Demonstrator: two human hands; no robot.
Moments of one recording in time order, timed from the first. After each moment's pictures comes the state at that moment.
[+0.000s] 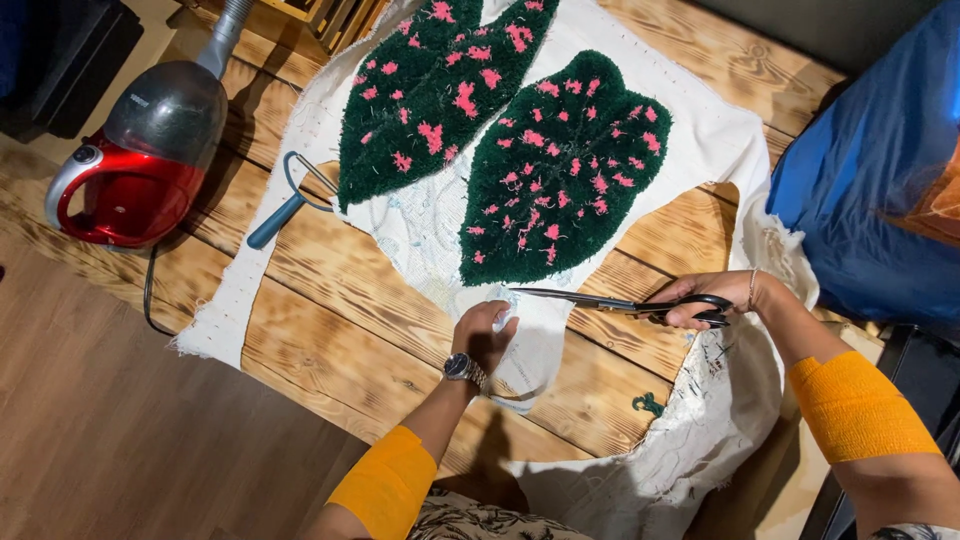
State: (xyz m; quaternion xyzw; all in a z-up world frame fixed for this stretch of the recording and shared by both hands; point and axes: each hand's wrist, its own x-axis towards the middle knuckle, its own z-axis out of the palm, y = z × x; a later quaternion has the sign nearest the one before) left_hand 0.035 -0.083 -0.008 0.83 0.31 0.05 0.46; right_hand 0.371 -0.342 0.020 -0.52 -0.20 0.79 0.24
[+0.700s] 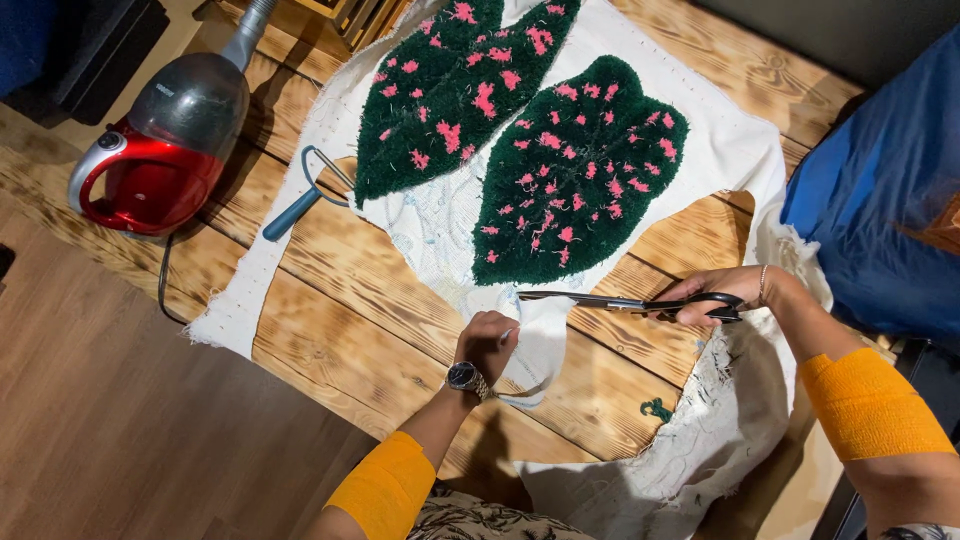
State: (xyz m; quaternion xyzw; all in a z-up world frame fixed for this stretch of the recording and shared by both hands) left_hand 0.010 -0.087 -0.023 0.84 0.16 0.28 0.44; right_hand 0.377 -0.319 0.040 -0.55 -0.24 0.78 0.18
